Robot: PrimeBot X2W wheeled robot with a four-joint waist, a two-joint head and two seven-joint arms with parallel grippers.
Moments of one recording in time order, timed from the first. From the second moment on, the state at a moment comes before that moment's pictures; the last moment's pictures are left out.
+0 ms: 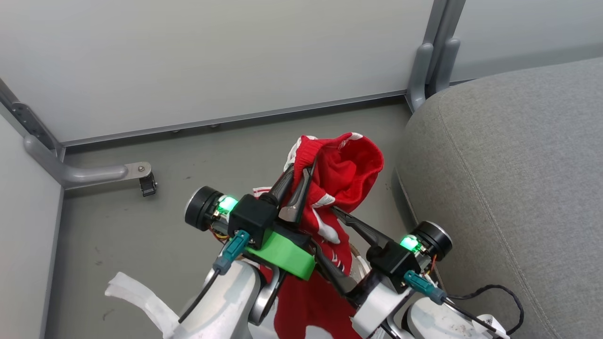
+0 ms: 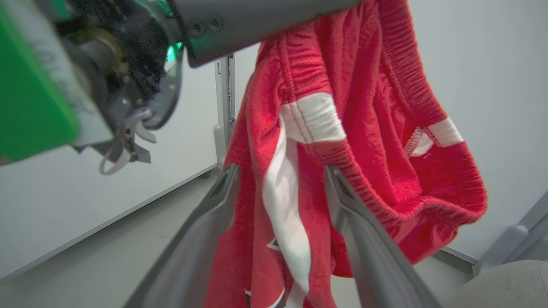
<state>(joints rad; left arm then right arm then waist) -0.40 0.05 -0.59 0.24 -0.25 -0.03 -0.26 -0.29 -0.10 0.61 0.22 0.13 0.13 -0.26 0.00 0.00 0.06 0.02</state>
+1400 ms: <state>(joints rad) -0.40 0.05 -0.62 0.36 -0.25 -0.01 -0.26 -0.37 -0.05 0.56 0.34 0.15 0.13 -0.26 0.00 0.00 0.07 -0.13</state>
